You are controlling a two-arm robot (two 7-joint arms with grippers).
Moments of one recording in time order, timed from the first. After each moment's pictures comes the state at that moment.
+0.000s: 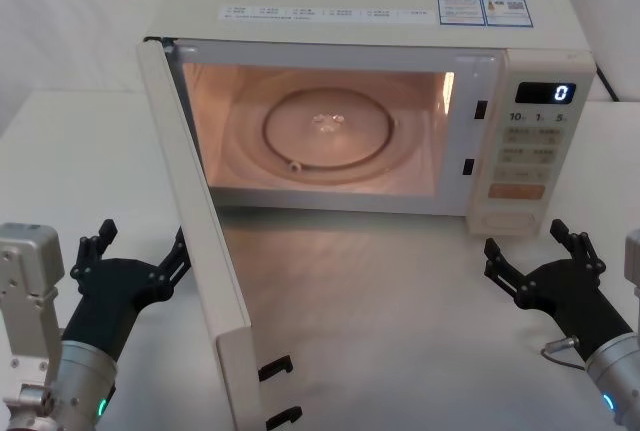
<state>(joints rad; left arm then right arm) 0.27 0.24 0.04 -1.85 -0.25 -0.02 -0.02 -0.12 0.17 -0.15 -1.65 0.13 -0.08 0.20</state>
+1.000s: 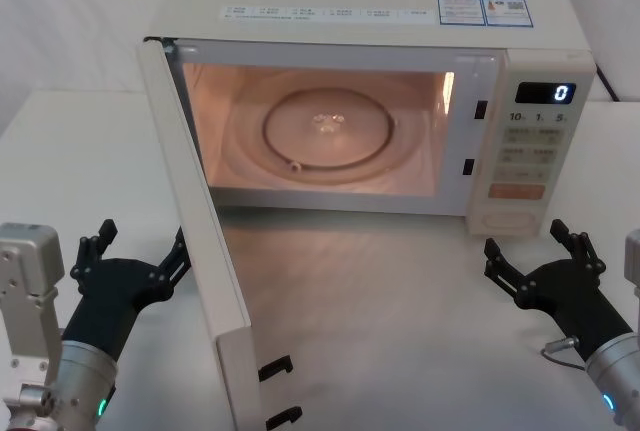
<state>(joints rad) 0.27 0.24 0.04 -1.85 -0.25 -0.02 -0.02 -0.12 0.17 -0.15 -1.65 0.13 -0.08 0.20</state>
